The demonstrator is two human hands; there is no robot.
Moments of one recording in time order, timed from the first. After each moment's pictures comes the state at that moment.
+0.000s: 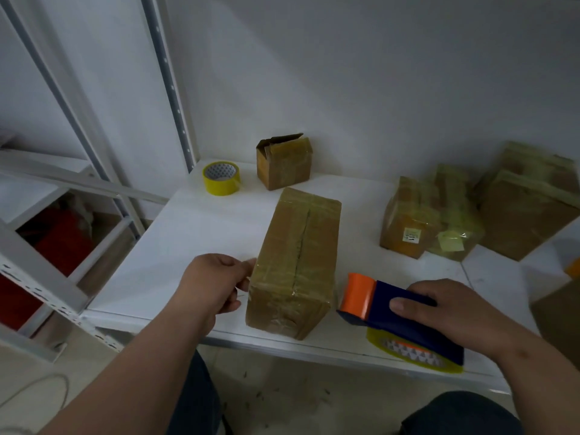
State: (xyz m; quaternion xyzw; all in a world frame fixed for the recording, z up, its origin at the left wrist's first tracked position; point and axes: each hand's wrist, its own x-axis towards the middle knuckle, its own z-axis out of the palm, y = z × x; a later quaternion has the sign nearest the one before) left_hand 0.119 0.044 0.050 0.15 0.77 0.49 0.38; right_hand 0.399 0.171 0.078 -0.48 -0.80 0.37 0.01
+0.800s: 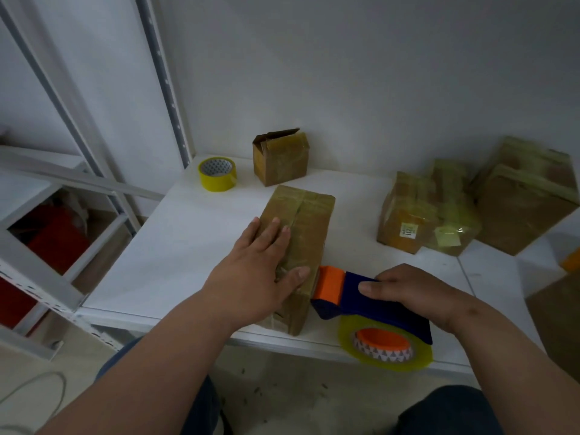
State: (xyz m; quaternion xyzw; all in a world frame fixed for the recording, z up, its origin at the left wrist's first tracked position) left_hand 0.140 0.059 0.053 0.60 0.78 0.12 0.14; right_hand 0.362 0.185 0.066 -0.47 -0.74 0.47 -0.04
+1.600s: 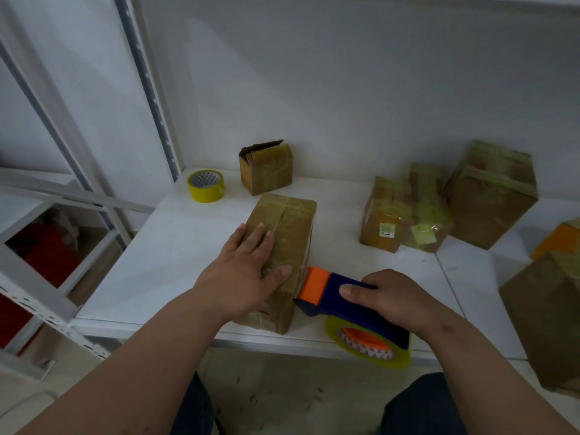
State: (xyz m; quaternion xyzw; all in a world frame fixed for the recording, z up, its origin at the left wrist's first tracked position) left_hand 0.143 0.062 0.057 0.59 0.78 0.10 0.17; right_hand 0.371 0.159 0.070 -0.50 -0.77 0.39 0.00
